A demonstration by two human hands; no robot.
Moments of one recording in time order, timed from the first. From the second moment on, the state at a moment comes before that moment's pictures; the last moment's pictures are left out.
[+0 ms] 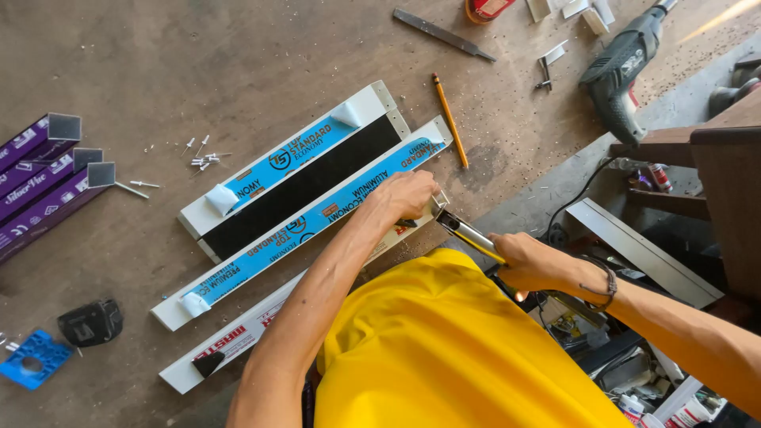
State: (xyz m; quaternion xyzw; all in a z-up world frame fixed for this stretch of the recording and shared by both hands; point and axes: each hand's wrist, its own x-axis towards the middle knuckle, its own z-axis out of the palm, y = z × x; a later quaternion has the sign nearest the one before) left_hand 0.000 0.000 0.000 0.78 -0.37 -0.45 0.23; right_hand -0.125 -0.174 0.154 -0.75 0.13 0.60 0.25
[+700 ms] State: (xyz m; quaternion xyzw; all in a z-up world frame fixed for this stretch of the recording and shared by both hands) left_hand -0.034 0.037 -0.006 0.84 -0.37 -0.26 0.29; right_hand -0.290 -0.303 0.060 -0.88 0.15 0.42 0.17
